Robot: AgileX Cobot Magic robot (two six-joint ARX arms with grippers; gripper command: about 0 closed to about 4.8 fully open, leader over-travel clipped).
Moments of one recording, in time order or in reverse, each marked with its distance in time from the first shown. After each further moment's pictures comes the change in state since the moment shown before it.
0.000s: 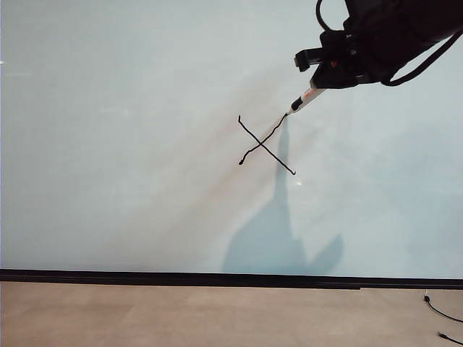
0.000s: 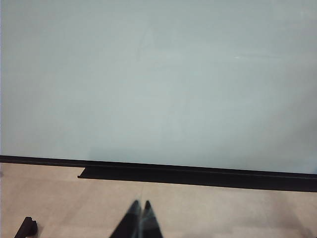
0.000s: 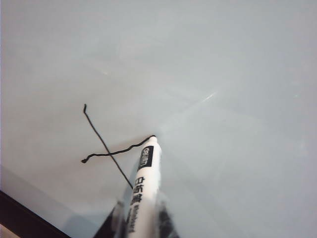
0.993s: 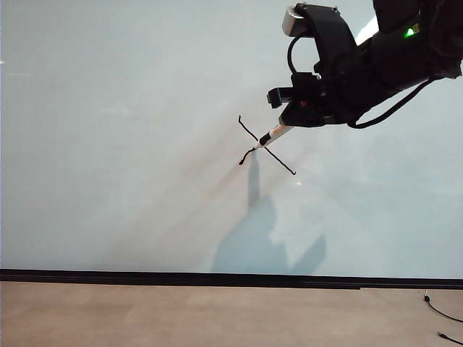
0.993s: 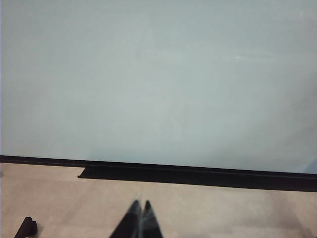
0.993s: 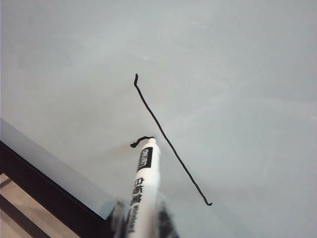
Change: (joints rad) left arm 0.000 0.000 0.000 0.000 0.000 0.000; right arm 0.009 0.198 0.023 0.118 -0.114 0.071
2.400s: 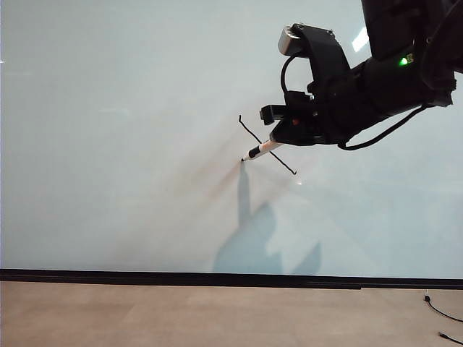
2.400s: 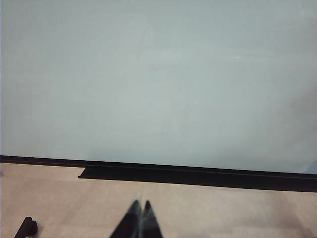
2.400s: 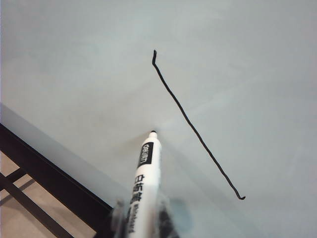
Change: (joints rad) left arm 0.000 0.000 0.000 0.000 0.000 0.000; right arm 0.006 0.091 -0.015 0.099 -0.064 0.060
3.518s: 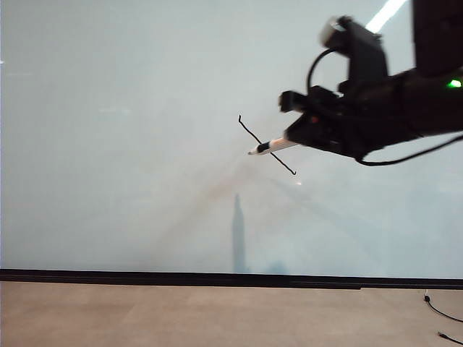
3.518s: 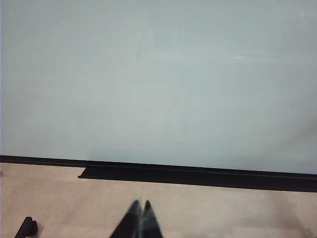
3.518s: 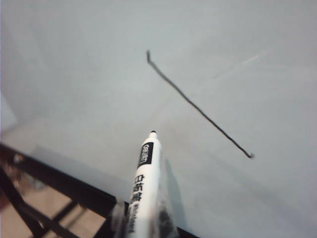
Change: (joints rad) left arm 0.000 0.000 0.000 0.000 0.000 0.000; right arm 0.023 -0.002 -0.206 0.330 0.013 0.232
